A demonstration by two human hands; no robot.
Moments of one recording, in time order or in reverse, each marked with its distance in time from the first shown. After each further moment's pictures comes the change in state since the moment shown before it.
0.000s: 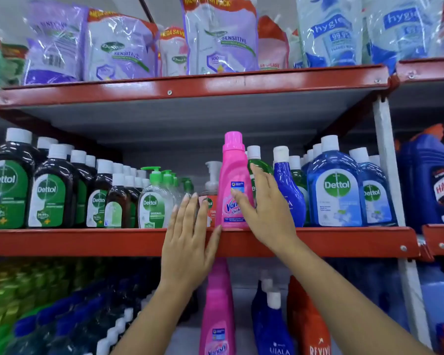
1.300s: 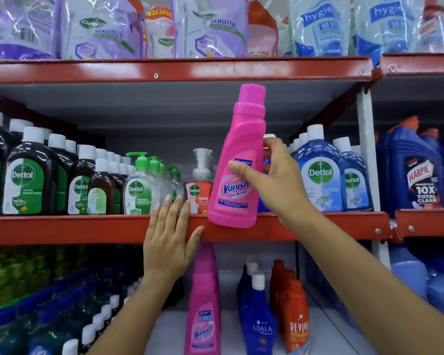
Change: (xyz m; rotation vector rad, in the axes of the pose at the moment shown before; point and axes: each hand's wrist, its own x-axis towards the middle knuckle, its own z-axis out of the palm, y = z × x) left_hand -0.022 -0.020 0.029 0.087 0.063 -0.003; right_hand 0.005 -0.028 -0.054 0.379 0.032 0.200
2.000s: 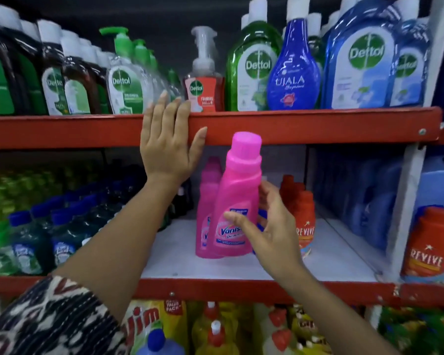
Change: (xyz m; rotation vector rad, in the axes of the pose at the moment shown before) left_hand -0.006 -0.007 0.019 0.089 0.242 0.065; right_hand -0.191 0.121 0.047 0.110 -0.128 0.251
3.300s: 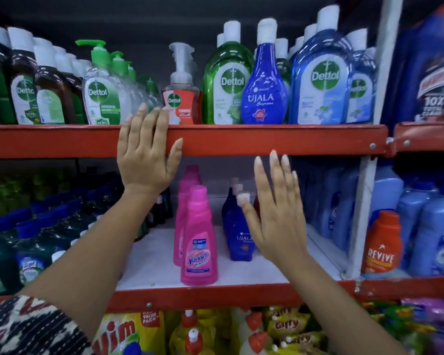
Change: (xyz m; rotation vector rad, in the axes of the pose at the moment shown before) left_hand -0.001 0.000 0.003 -0.002 0.013 0.011; right_hand 0.027 0.001 -0.048 -0.958 0.216 -0.474
